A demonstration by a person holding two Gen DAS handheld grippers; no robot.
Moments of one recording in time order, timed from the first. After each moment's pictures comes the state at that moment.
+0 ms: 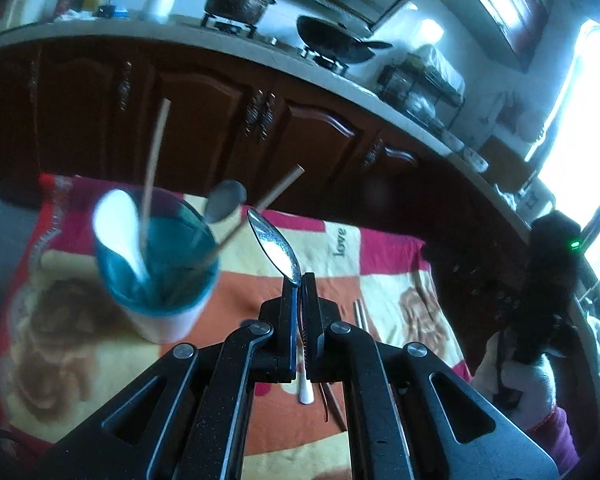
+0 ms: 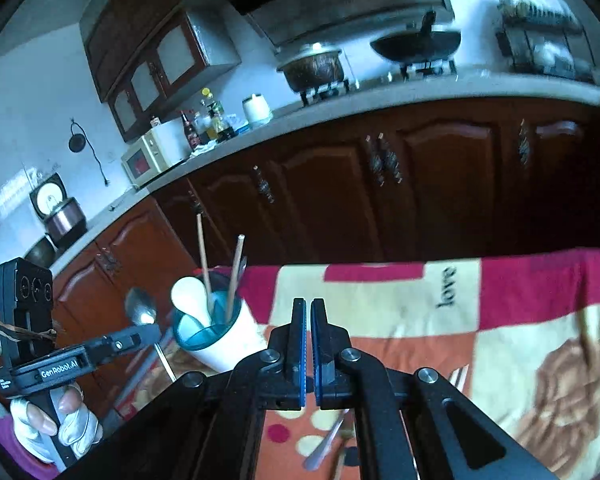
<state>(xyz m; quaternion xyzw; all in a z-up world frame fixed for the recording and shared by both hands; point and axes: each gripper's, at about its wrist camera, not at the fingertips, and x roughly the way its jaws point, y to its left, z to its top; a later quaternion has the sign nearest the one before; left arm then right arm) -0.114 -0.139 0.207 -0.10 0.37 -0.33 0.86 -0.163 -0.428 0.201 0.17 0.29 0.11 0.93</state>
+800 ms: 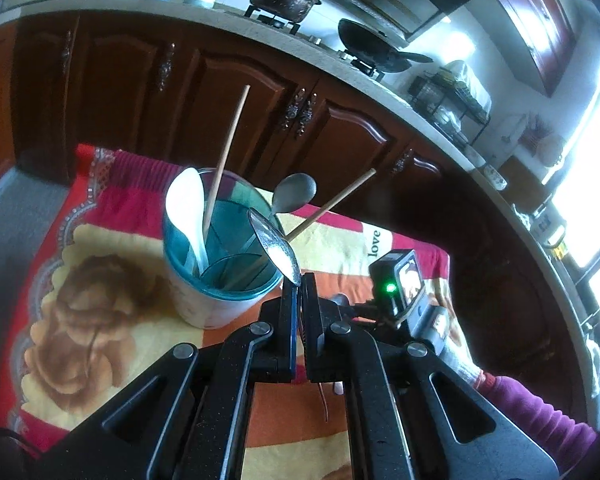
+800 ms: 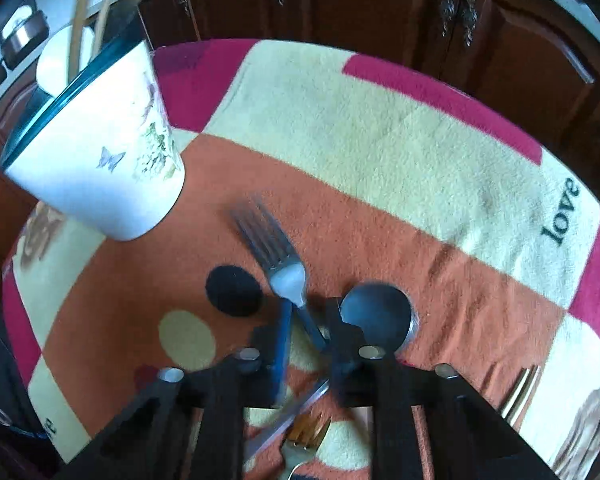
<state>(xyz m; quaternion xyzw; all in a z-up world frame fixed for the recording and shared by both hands) -0.098 -0.089 0.186 -0.14 0.39 -0.29 0.86 -0.040 -0.350 0.018 -0.04 0.54 0.14 0.83</state>
